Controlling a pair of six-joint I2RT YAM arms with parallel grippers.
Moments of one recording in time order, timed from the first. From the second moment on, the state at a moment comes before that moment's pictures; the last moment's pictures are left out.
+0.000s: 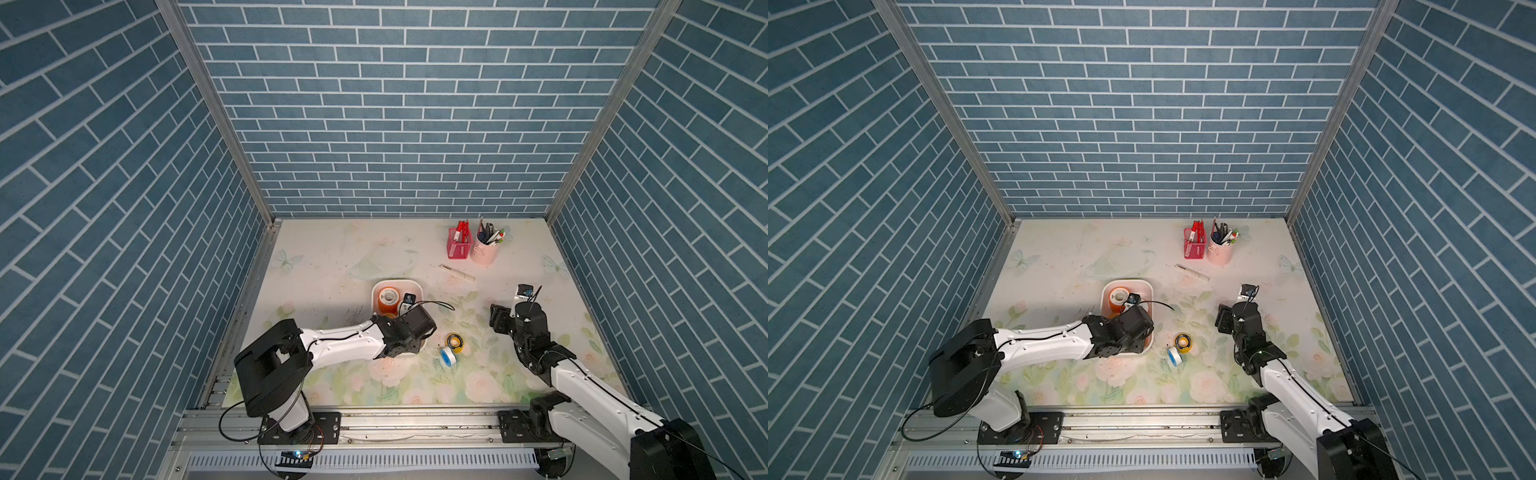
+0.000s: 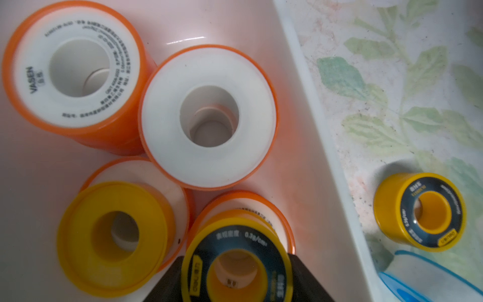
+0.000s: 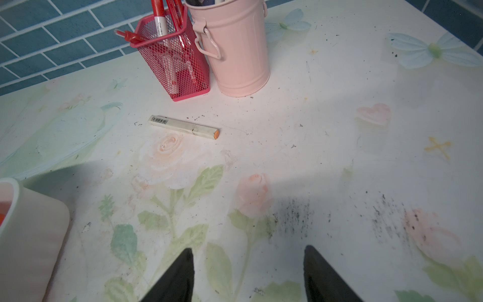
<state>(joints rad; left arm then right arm) -1.04 1.60 0.91 -0.42 -0.32 -0.71 0.36 0.91 0.29 0.05 0.19 0.39</state>
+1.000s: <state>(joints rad) -0.92 1.26 0.95 -0.60 -0.37 -0.63 0.40 1.07 0.43 -0.03 0.03 0.35</state>
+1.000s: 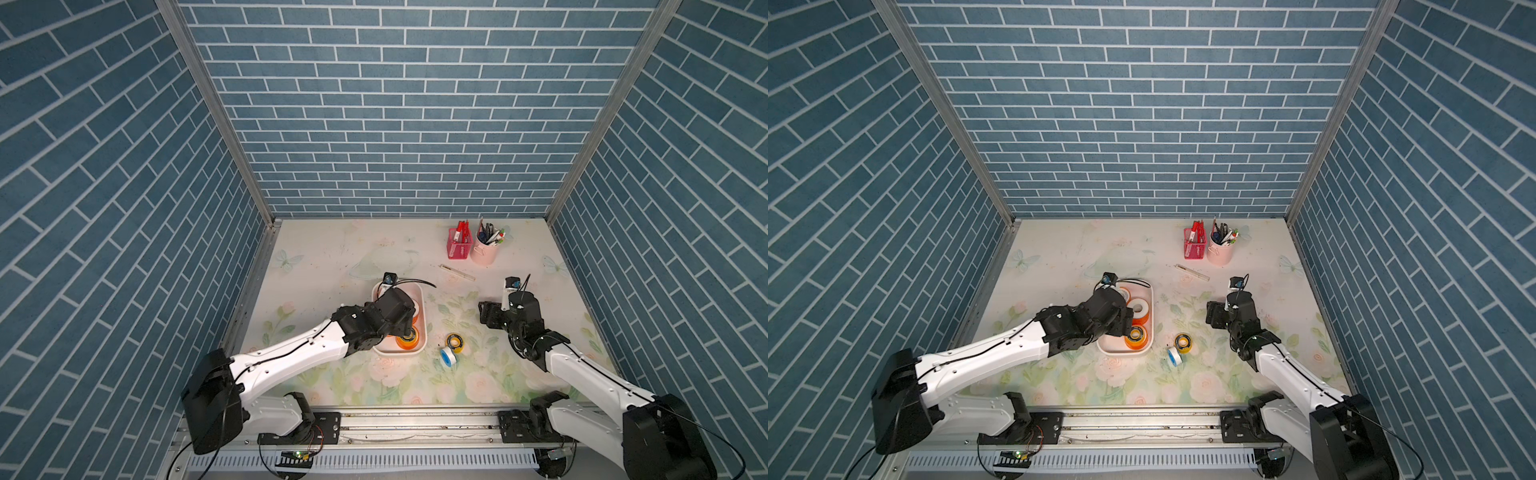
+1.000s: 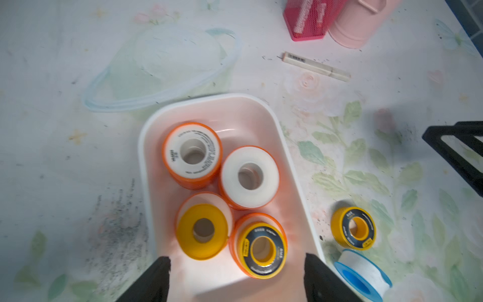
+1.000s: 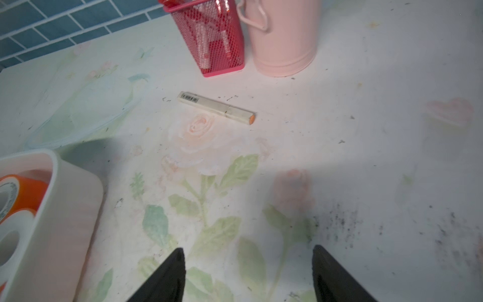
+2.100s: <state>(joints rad) -0.75 1.11 0.83 -0.64 -0.32 -0.49 0.78 1.38 0.61 -0.26 0.01 0.33</state>
